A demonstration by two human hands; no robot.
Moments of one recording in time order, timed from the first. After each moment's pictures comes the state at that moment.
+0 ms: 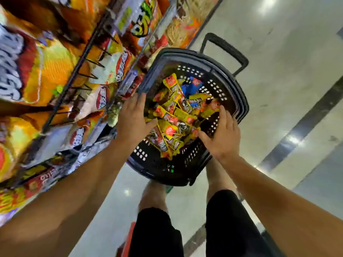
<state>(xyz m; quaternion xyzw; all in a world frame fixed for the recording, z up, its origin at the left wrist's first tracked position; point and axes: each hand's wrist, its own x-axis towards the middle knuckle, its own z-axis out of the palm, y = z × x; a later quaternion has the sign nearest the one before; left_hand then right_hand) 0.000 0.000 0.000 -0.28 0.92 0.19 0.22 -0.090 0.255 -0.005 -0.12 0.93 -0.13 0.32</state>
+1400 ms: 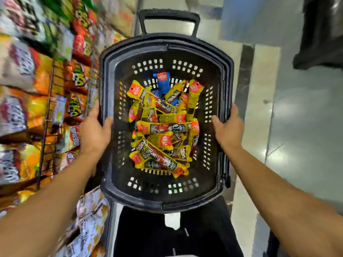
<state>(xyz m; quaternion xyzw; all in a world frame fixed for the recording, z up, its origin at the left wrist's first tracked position) -0.142 0.132 0.213 -0.24 0.93 0.27 0.06 -0.167 0.480 0.192 0.23 0.90 -0.36 0.10</state>
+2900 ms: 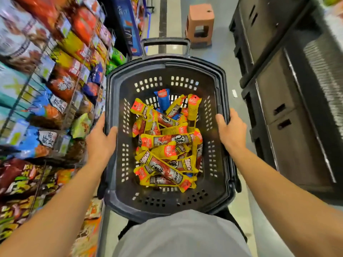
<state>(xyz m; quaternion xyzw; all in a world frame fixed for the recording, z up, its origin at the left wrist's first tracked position) -0.947 0.333 0.366 -0.18 0.92 0.34 -0.03 -0.950 0.688 0.361 0.24 0.89 -0.38 -0.02</state>
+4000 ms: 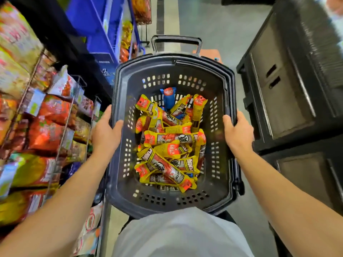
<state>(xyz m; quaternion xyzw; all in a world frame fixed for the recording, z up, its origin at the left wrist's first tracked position) -1.704 0.376 0.365 -0.13 0.92 0.38 -0.02 -1.678 0.725 0.364 0.28 0.90 -0.34 -0.03</state>
